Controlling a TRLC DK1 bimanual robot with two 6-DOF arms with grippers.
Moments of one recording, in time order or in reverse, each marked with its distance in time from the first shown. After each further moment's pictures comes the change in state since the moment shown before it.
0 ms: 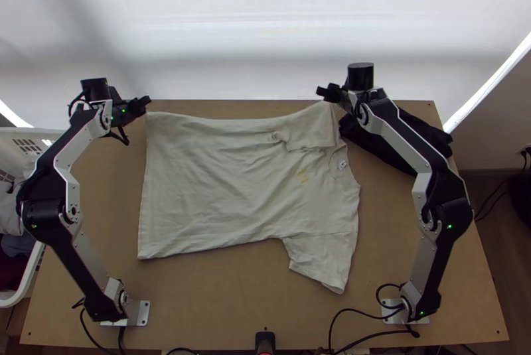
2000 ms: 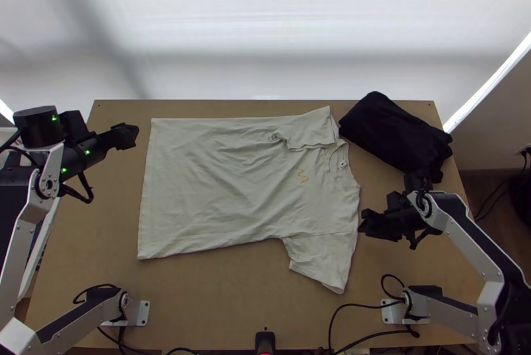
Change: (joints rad) left arm -0.108 -0.880 -0.328 -0.401 -0.012 0.077; right arm -0.279 -0.756 -1.077 -0.584 -0.631 -0.161
